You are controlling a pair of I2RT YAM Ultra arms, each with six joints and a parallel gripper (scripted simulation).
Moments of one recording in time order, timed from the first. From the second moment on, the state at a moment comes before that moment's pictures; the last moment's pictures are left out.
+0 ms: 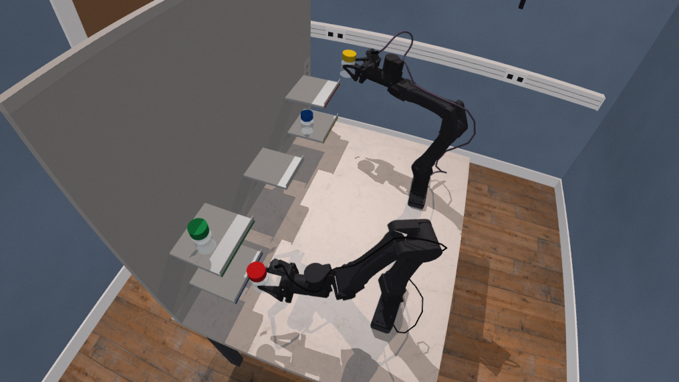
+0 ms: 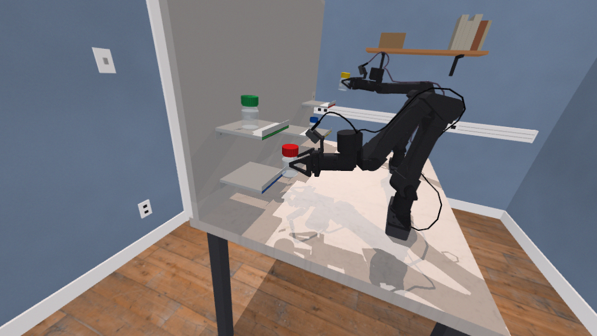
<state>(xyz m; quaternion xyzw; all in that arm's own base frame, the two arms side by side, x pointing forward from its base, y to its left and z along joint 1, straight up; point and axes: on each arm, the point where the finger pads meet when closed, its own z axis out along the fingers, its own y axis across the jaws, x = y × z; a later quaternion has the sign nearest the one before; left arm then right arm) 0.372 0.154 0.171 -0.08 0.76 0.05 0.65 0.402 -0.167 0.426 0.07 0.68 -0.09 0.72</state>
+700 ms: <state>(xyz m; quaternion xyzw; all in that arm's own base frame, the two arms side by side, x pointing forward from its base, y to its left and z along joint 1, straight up) 0.370 0.155 0.168 -0.08 0.76 0.05 0.64 0.388 -0.162 0.389 0.07 0.71 -0.06 0.69</state>
